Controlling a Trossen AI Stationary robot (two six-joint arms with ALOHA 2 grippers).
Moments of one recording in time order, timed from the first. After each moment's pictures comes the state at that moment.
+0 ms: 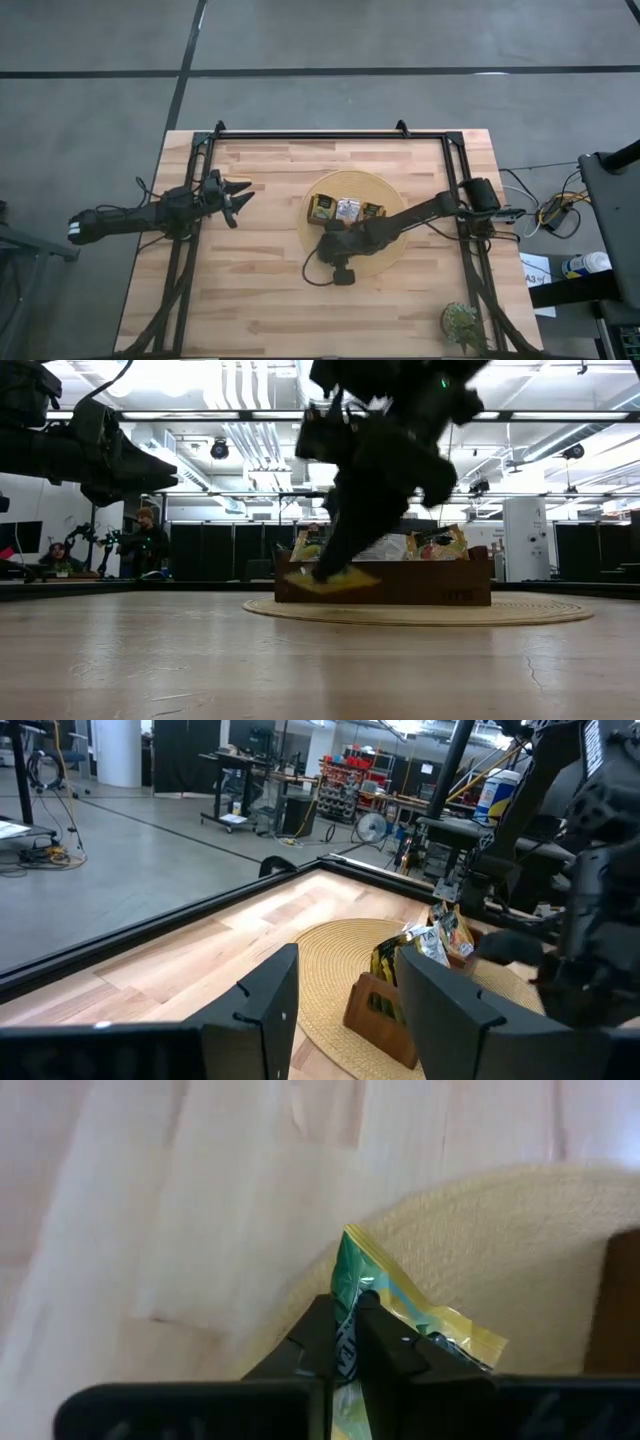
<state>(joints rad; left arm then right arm) 0.13 0.15 0.01 0.07 -0.29 -0.21 0.20 1.98 1.25 -0.26 0.03 0.07</state>
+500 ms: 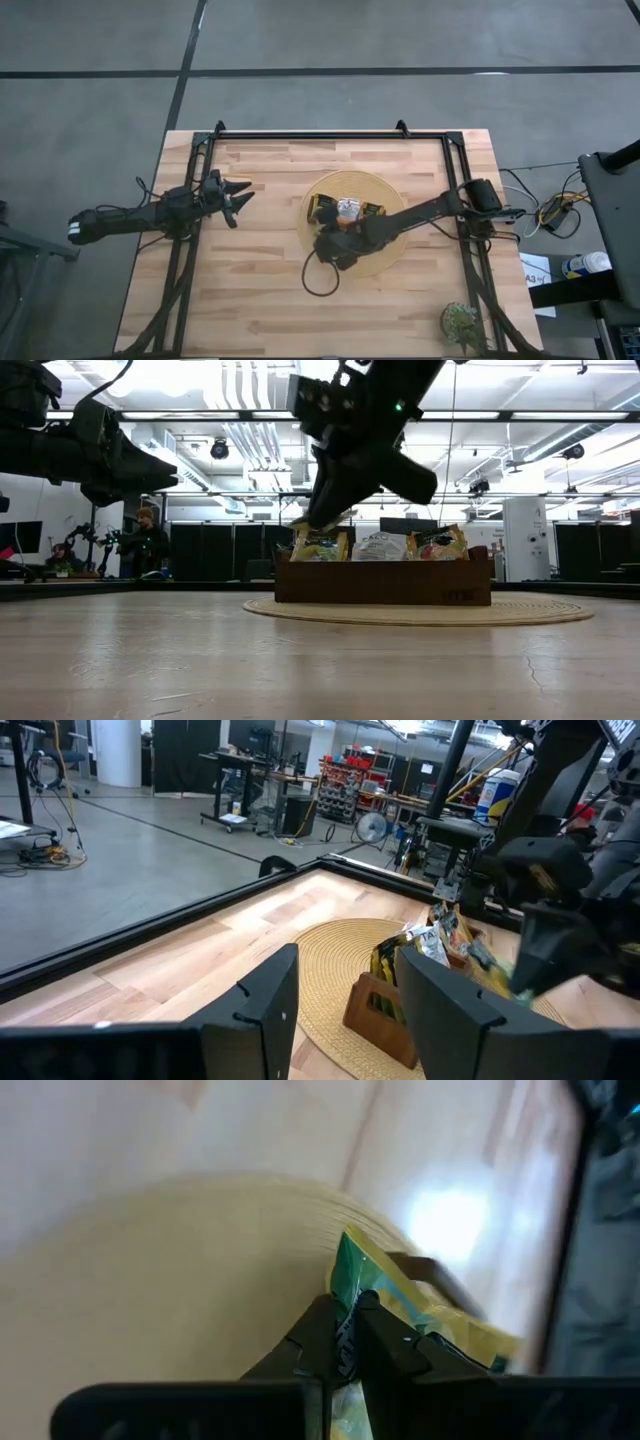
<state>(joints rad) 0.13 0.15 0.01 0.07 -0.29 -0.21 0.23 1.97 1.45 -0.54 0.46 -0.38</state>
